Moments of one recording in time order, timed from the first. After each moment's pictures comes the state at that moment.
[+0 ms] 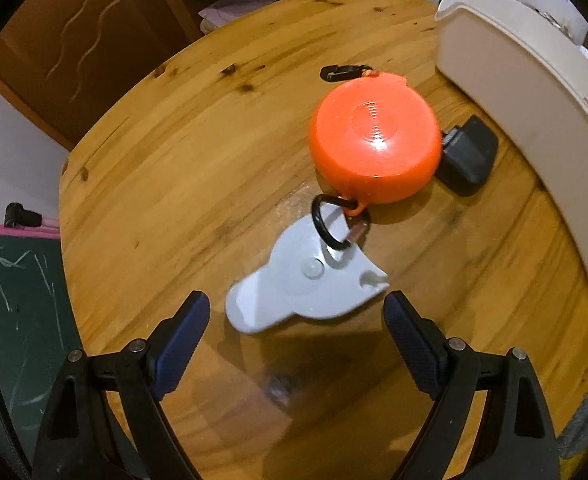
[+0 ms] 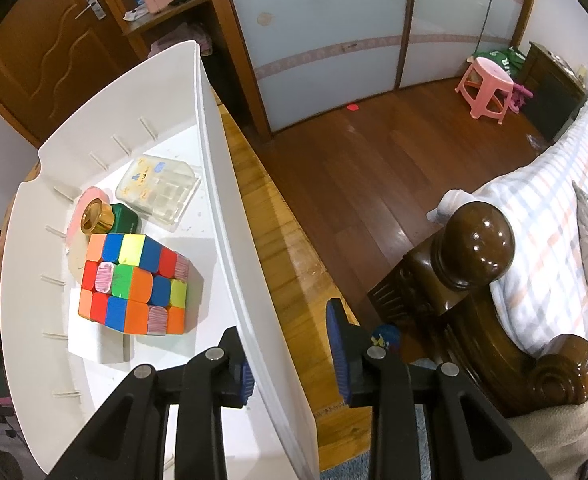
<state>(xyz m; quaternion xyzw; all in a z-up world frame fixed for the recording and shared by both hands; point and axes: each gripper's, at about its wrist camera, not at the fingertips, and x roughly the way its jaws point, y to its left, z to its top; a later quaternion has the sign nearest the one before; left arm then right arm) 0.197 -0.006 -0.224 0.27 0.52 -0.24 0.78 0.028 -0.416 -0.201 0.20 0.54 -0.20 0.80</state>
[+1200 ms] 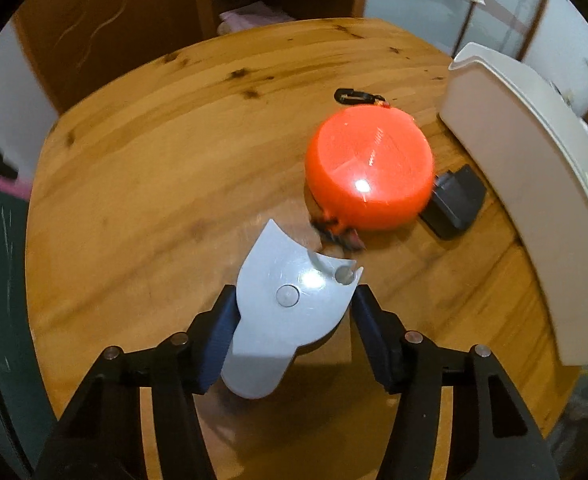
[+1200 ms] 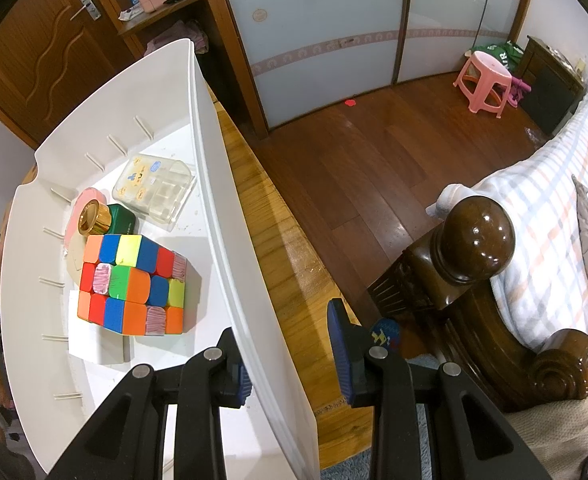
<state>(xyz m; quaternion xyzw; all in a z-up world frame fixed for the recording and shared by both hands) 0.193 0.009 -0.225 0.12 0.53 -0.25 0.80 0.028 -0.418 -0.202 0.20 0.54 -0.20 0.79</state>
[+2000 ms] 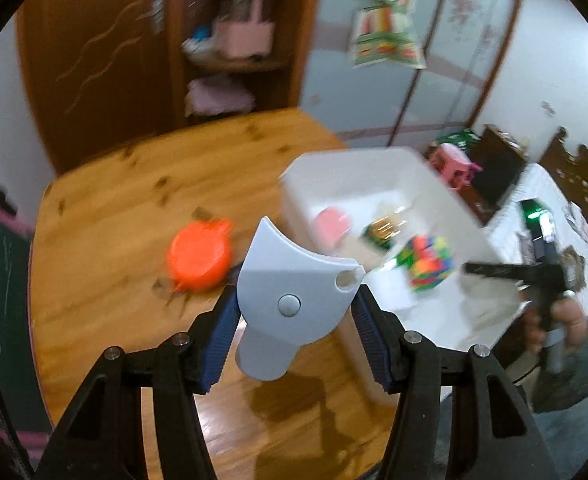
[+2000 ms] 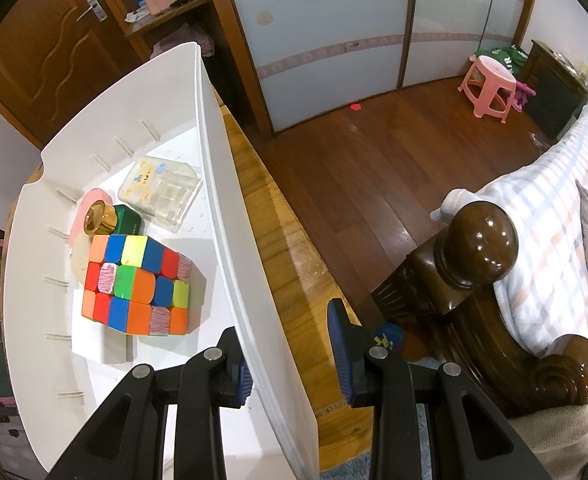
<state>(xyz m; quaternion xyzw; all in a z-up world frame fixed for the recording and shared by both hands) 0.099 -0.070 -0.078 0.06 0.43 -0.32 0.84 0.028 -0.417 -0.201 0.20 0.53 -0.19 0.80</state>
